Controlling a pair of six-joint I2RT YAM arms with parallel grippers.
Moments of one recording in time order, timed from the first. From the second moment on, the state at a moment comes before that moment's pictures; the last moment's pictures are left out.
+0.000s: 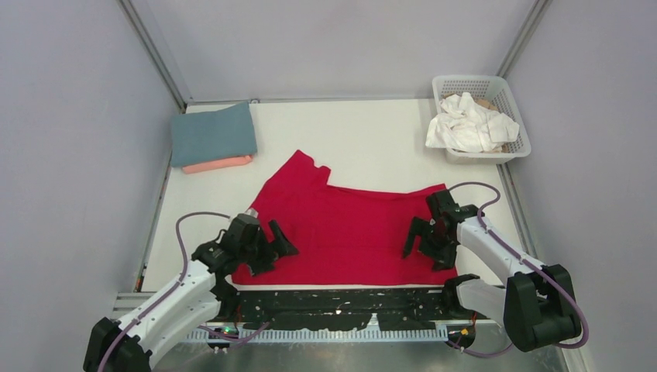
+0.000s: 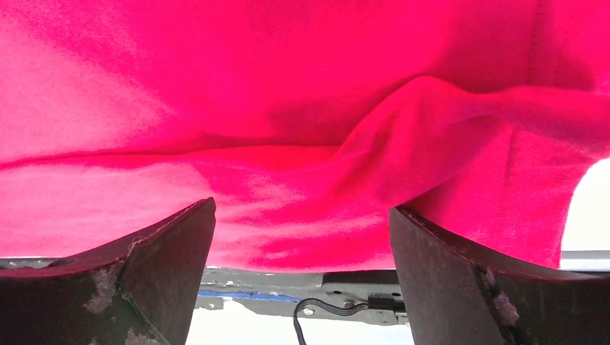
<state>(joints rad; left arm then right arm) -0.54 0.76 0.33 -0.53 0.16 -1.02 0.23 1.11 0.53 -0.85 -0.14 0.61</state>
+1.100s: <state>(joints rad) -0.31 1.74 1.50 -0.68 0.06 -0.59 0.23 1.03 0.79 -0.67 0.15 0.52</state>
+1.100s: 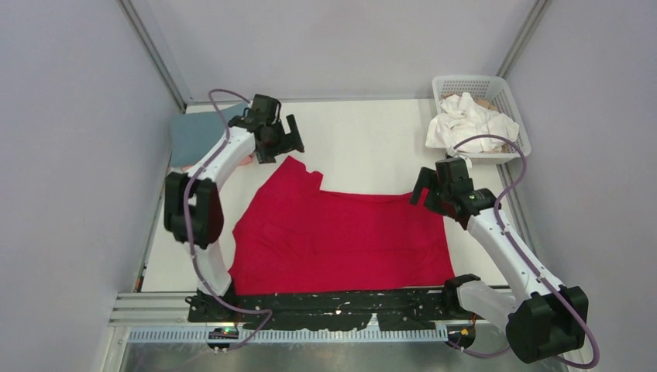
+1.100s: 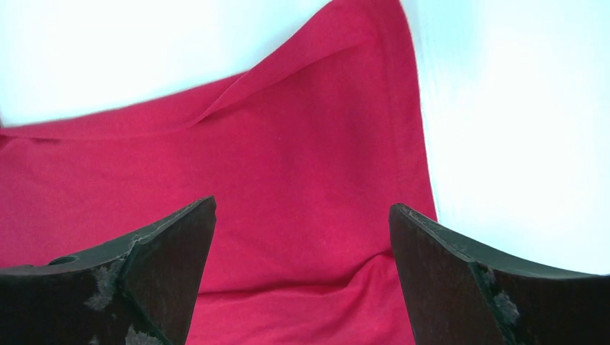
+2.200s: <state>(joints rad) -0.22 2.28 1.82 -0.63 0.37 -0.61 0.22 1.13 0.83 -0.62 0.17 0.50</state>
